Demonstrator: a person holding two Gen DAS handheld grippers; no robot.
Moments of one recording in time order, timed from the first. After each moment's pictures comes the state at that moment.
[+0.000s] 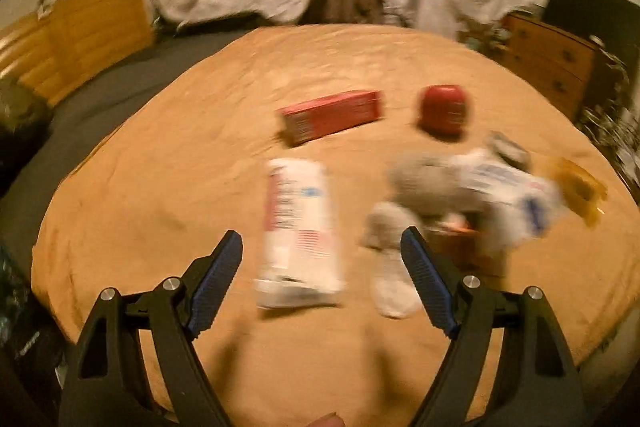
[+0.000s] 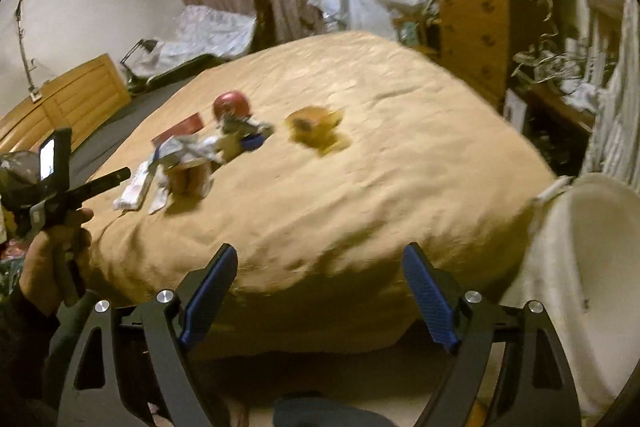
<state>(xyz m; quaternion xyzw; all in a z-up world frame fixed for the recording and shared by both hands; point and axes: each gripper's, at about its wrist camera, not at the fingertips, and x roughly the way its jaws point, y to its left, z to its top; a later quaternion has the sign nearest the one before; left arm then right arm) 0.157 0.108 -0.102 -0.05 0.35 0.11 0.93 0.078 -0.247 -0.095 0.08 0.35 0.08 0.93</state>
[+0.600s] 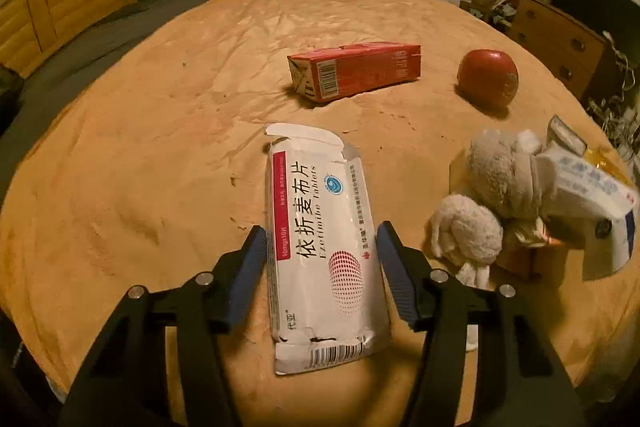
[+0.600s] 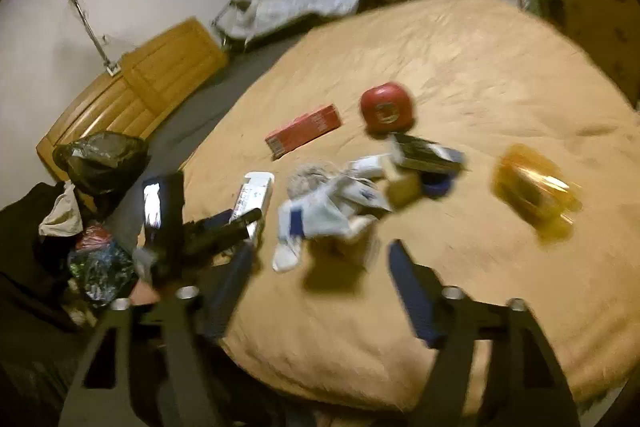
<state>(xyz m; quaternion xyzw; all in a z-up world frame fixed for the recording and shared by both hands) 0.192 0.145 -0.147 -0.06 0.41 0.07 0.91 0.262 -0.101 -0.057 0.11 0.42 0.28 0.86</state>
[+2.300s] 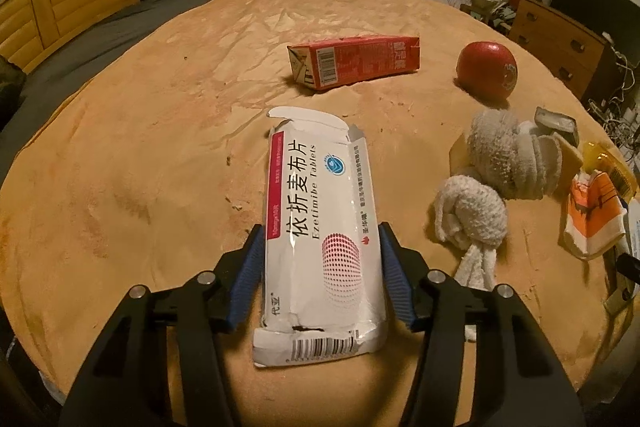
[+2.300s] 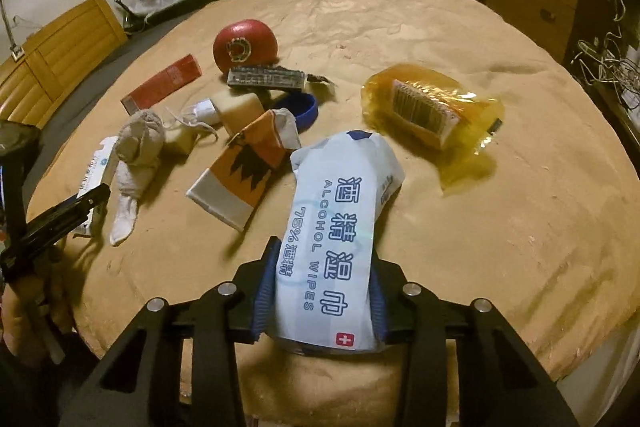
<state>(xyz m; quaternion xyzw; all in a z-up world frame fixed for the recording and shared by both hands) 0.189 0.146 -0.162 -0.08 0.40 0.07 0.91 0.275 -0.135 -0.149 0.04 0.45 0.10 0.89</state>
